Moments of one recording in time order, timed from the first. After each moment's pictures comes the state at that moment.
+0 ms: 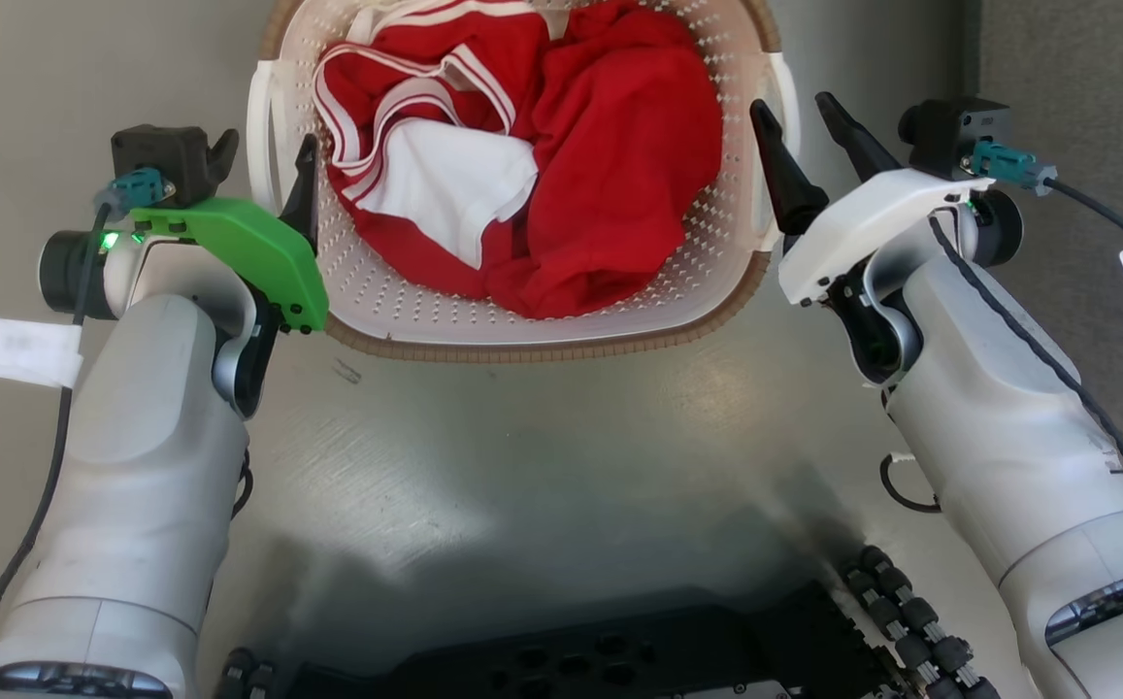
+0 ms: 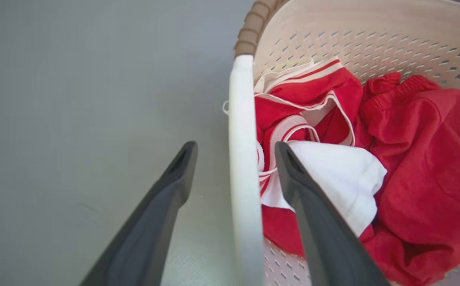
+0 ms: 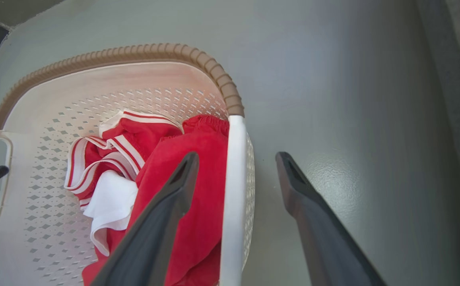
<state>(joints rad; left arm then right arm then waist) -0.84 0.05 -0.26 0.87 -0.32 -0.12 -0.11 -0.80 -0.06 0.40 0.86 0.48 0.11 -0.24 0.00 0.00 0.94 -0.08</state>
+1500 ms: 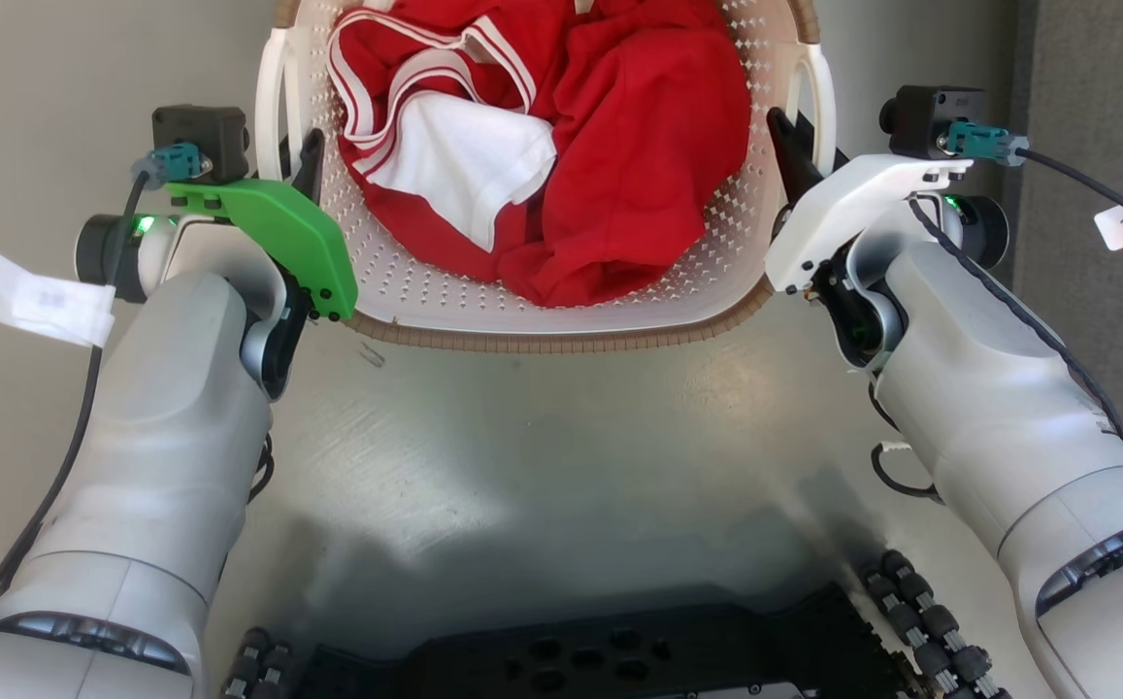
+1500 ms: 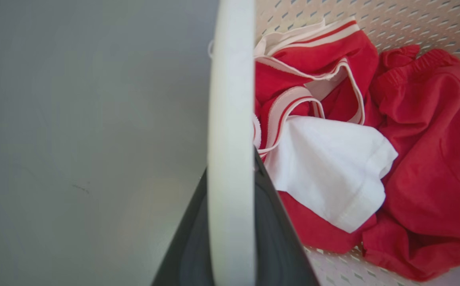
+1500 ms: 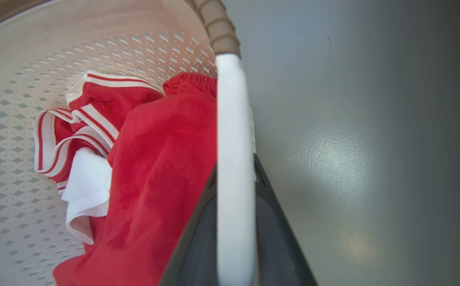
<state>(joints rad) -0.95 0.03 -0.47 1.03 -0.50 -0.13 -0.14 -0.92 -0.06 0.63 1.05 0.74 0.06 -0.23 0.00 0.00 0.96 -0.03</state>
